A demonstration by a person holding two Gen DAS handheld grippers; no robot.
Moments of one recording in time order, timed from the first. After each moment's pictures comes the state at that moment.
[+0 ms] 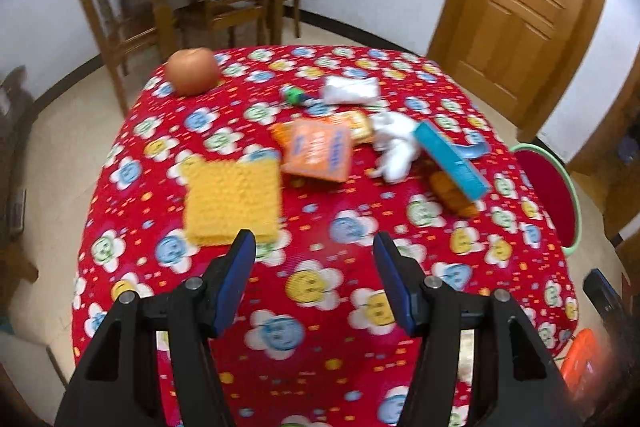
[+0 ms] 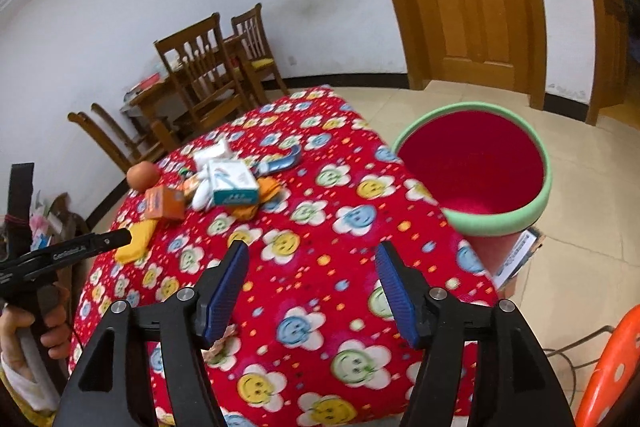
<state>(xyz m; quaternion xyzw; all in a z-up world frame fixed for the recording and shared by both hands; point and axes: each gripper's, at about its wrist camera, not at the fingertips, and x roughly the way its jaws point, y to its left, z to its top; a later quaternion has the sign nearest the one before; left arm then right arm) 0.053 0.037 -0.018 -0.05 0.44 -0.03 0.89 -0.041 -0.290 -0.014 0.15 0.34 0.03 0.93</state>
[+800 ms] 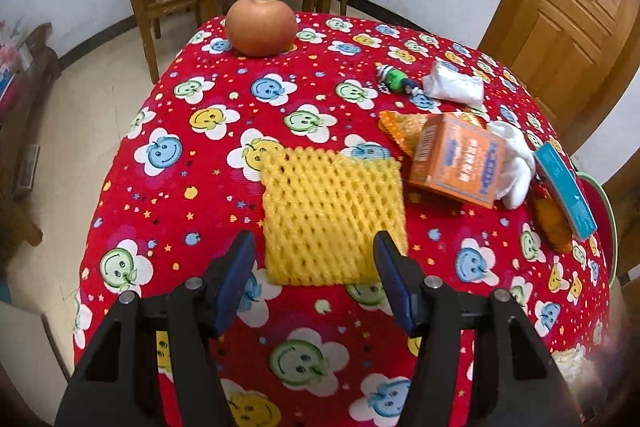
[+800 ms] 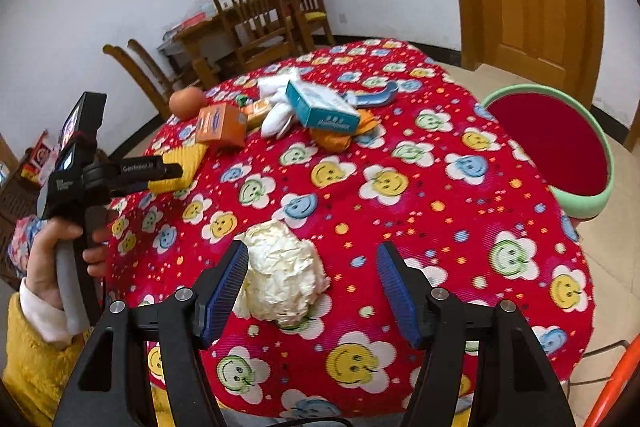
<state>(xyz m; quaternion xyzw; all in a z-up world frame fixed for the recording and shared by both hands) 0.102 0.101 -0.068 -0.09 0.47 0.02 0.88 -0.033 -0.208 -0.039 0.10 0.40 0.11 0.90</state>
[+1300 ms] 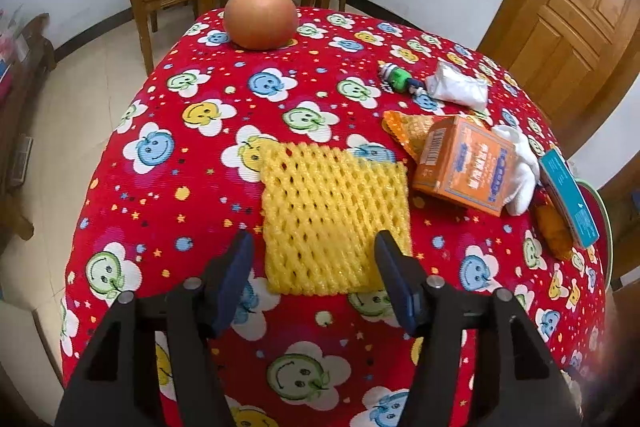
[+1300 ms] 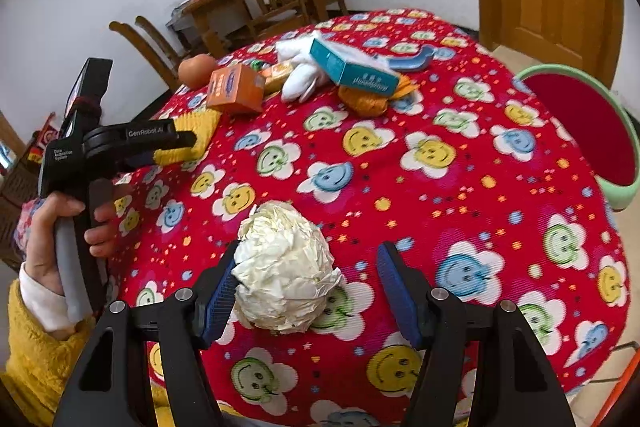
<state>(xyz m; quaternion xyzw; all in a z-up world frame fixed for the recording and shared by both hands) 0.107 0.103 -0.074 -0.10 0.47 0.02 0.87 -0.021 -0.186 -0.061 0.09 0.44 0.14 0.88</state>
